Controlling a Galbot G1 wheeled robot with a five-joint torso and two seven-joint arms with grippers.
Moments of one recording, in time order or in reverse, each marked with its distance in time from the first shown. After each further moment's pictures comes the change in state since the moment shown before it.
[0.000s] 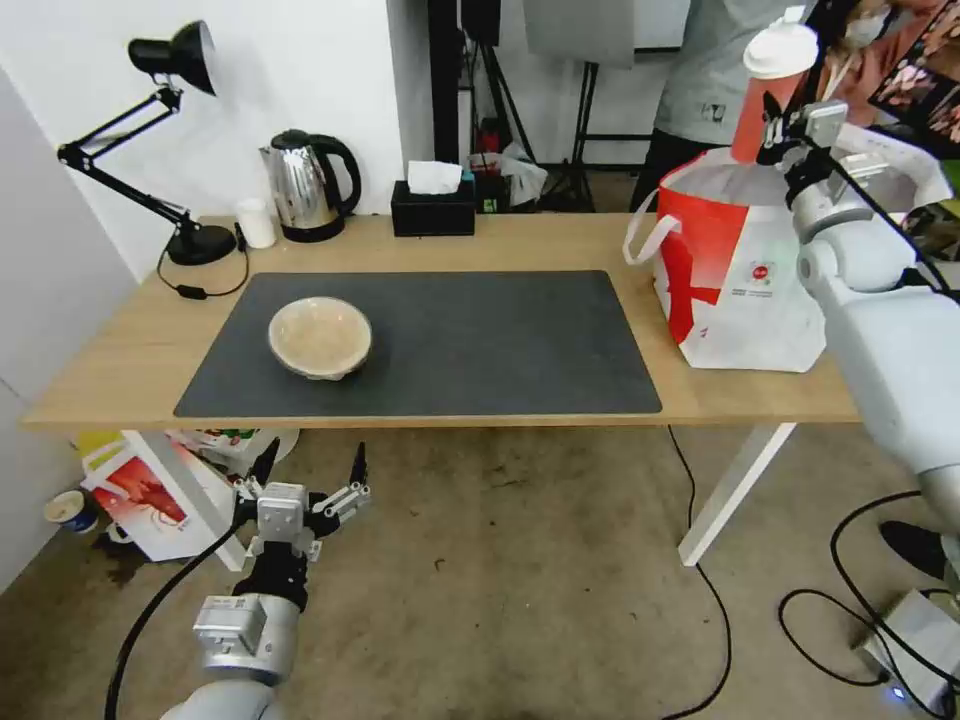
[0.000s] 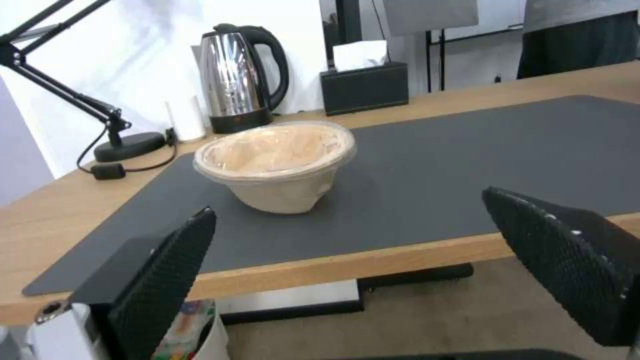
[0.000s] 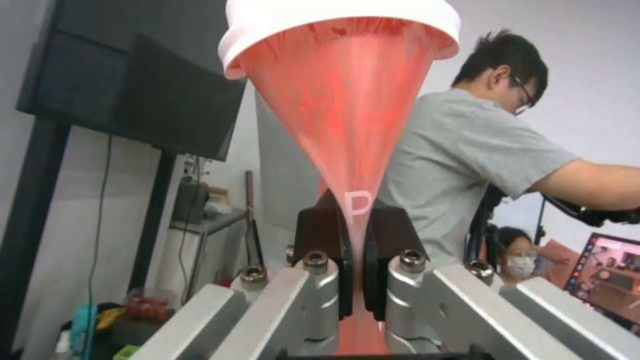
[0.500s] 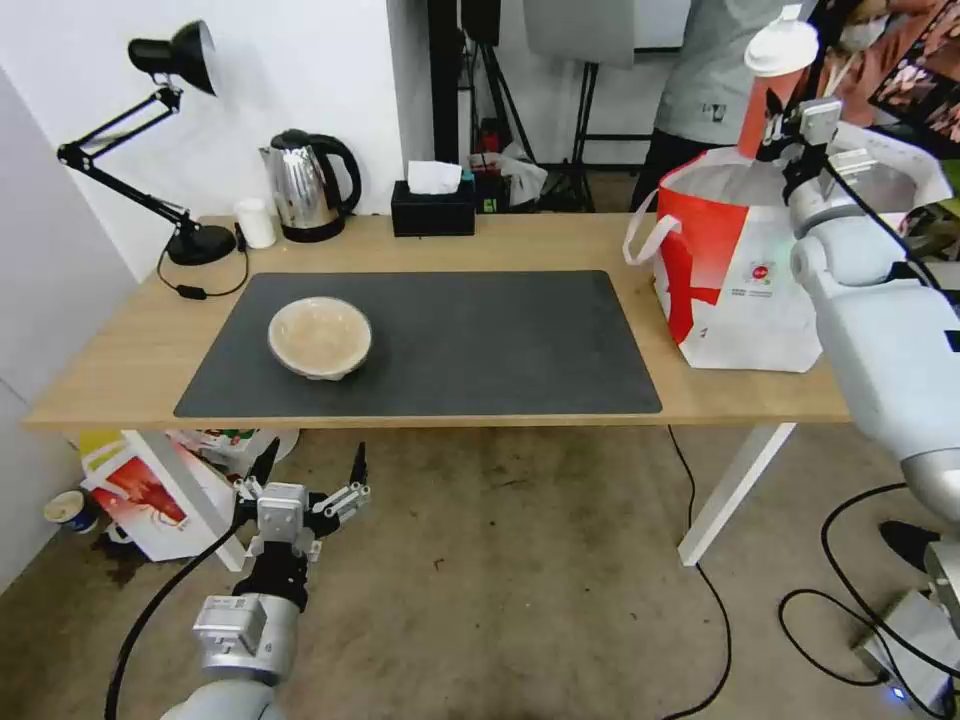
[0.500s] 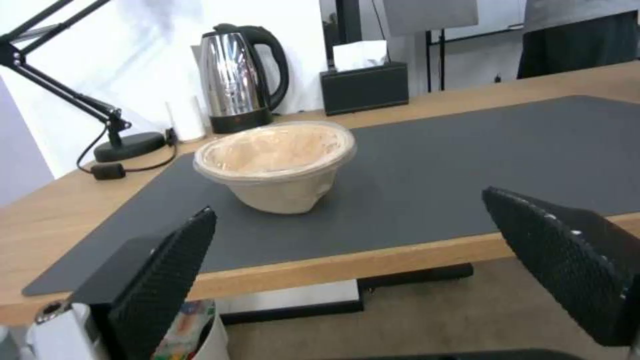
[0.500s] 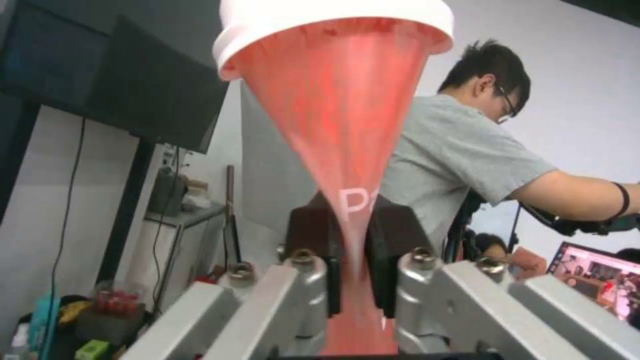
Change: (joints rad) left arm 0.000 0.000 0.000 0.000 0.000 0.000 0.000; right arm 0.015 0.021 0.005 -0.035 -0.082 0.008 0.025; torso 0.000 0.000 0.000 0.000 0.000
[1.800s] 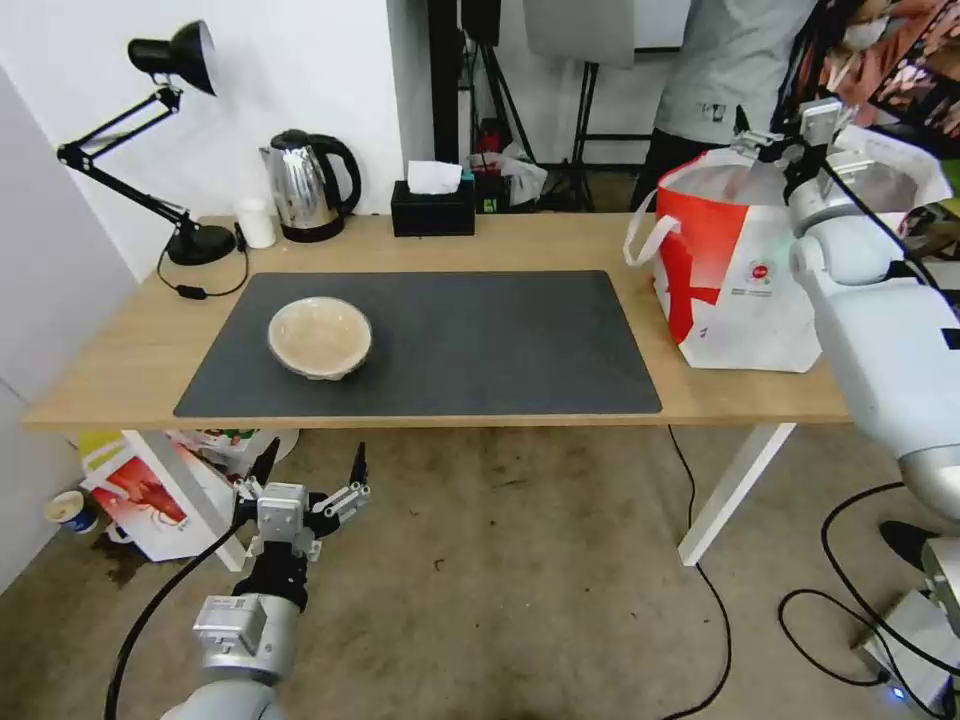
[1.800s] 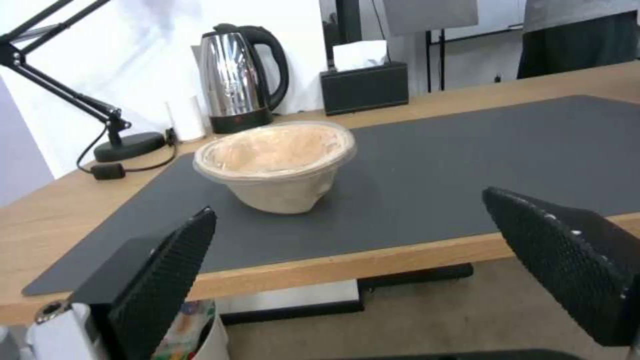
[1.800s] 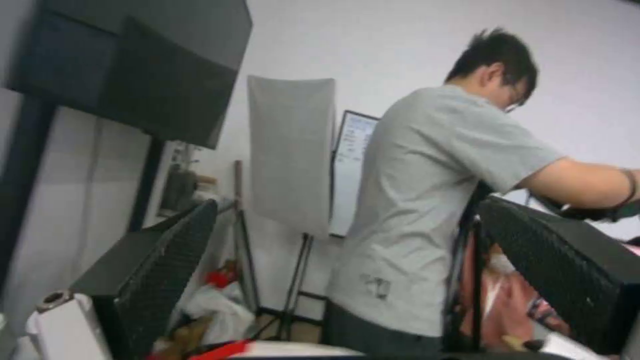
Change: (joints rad) left arm 0.000 0.000 0.000 0.000 0.000 0.000 0.000; right arm -0.047 -0.023 -0.015 0.093 0.057 -0.055 0.028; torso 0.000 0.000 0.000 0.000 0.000
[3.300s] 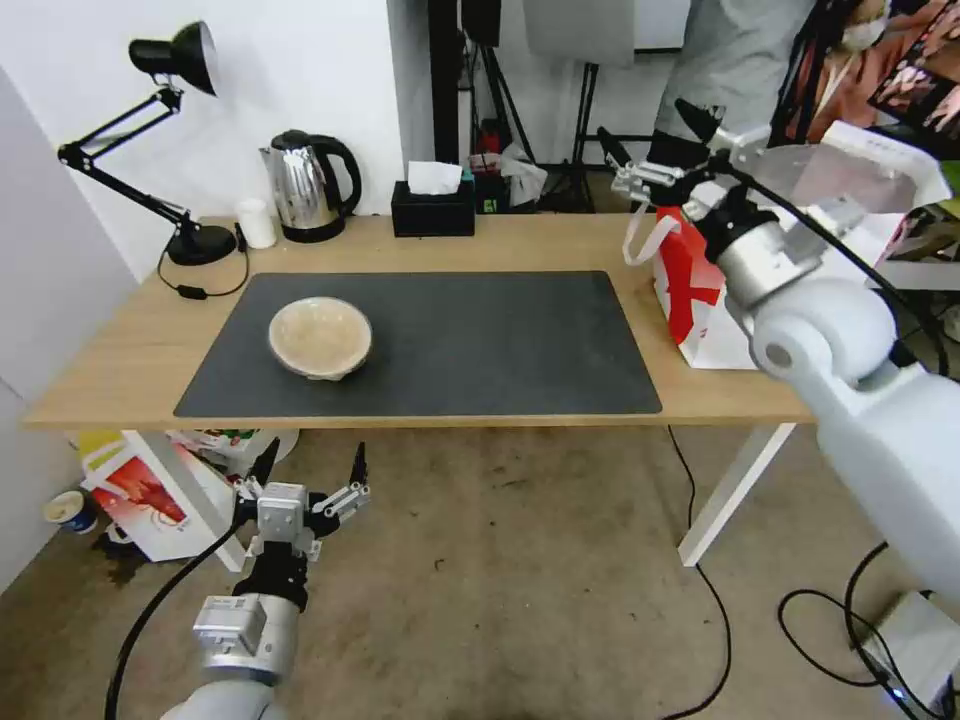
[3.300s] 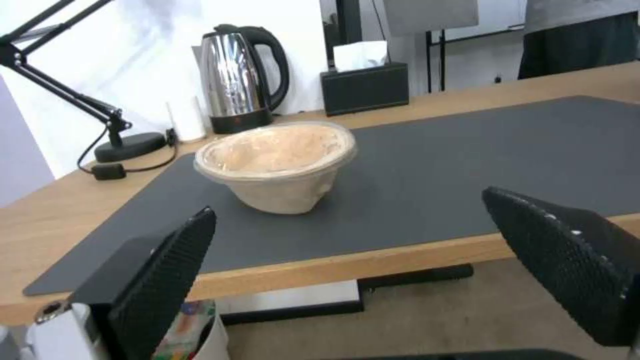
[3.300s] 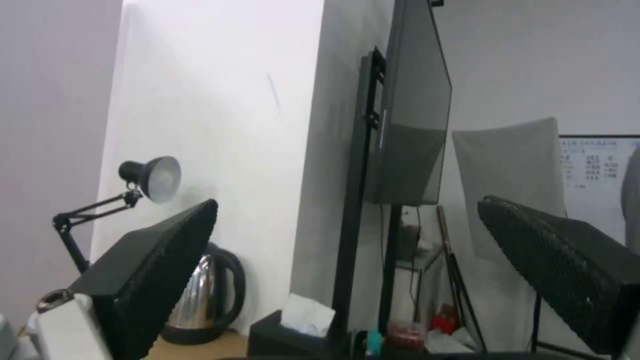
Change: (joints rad) left arm 0.000 0.000 0.000 0.000 0.000 0.000 0.000; right arm -0.460 -0.139 0.094 0.852 0.356 -0.143 0.022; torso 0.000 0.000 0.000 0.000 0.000
